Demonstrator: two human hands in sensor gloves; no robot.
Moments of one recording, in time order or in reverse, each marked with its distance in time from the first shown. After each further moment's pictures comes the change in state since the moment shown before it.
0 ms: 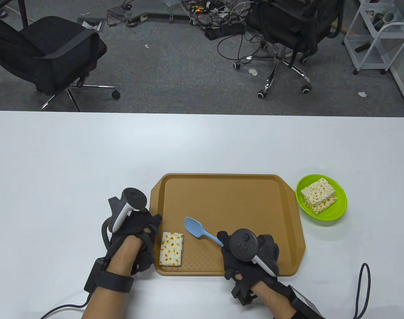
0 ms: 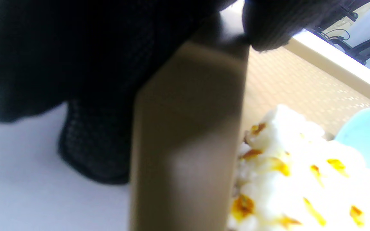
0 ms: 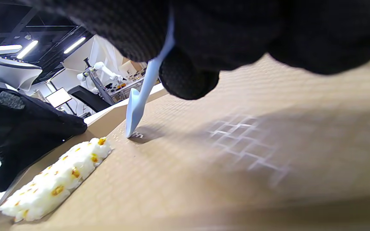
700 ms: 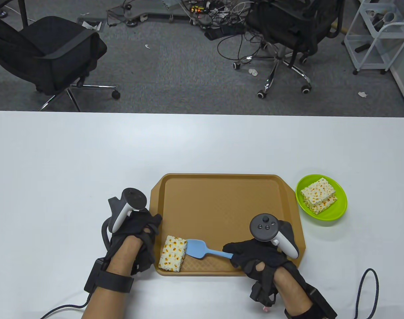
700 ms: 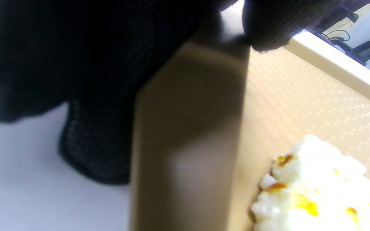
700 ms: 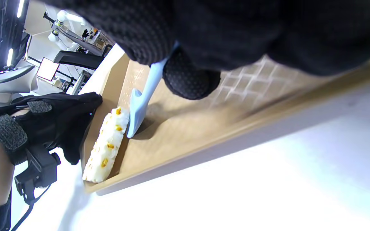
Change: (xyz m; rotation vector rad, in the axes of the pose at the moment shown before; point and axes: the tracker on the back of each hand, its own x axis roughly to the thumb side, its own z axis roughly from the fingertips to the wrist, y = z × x) left_hand -0.001 0.001 0.000 0.003 0.001 0.003; right_hand -0.042 0.002 -0.011 0.467 0.086 -0.349
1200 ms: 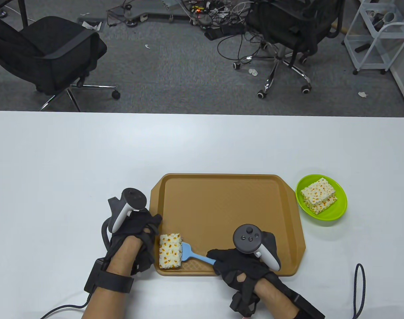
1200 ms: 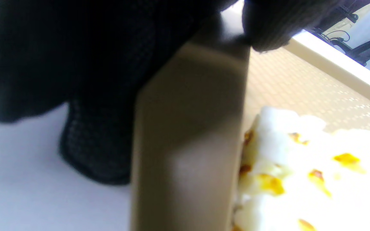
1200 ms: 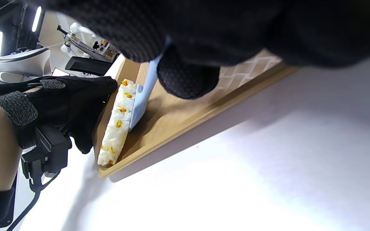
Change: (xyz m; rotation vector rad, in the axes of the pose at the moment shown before) left_hand 0.000 0.000 0.000 0.002 0.000 -0.001; right_hand 0.025 0.039 -0.003 -0.083 -0.040 -0.008
